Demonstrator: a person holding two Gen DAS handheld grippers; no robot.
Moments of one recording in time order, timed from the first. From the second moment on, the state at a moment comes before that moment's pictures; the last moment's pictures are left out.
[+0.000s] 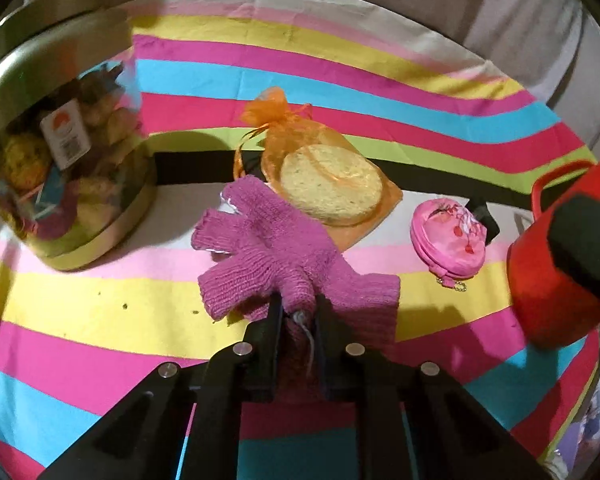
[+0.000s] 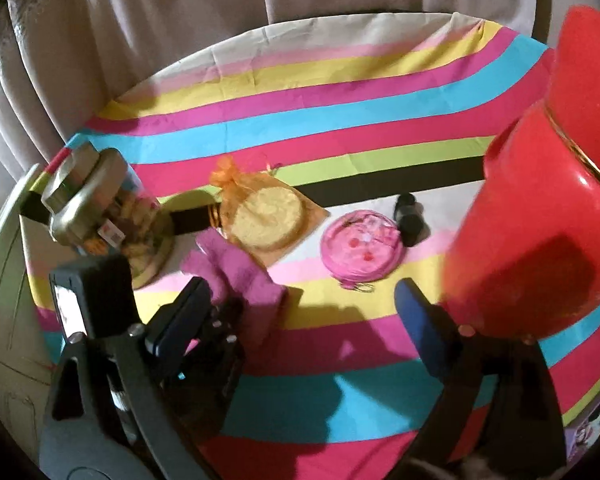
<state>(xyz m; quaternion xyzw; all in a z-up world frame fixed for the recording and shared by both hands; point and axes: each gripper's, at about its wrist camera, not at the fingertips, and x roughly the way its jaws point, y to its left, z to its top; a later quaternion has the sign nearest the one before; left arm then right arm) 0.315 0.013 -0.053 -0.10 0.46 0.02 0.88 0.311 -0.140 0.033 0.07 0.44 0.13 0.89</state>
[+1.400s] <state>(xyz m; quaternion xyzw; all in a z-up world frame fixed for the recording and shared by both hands) 0.278 0.064 -0.033 -0.19 0.40 0.08 0.89 0.392 -0.128 -0.058 0.02 0.47 -0.02 0.88</state>
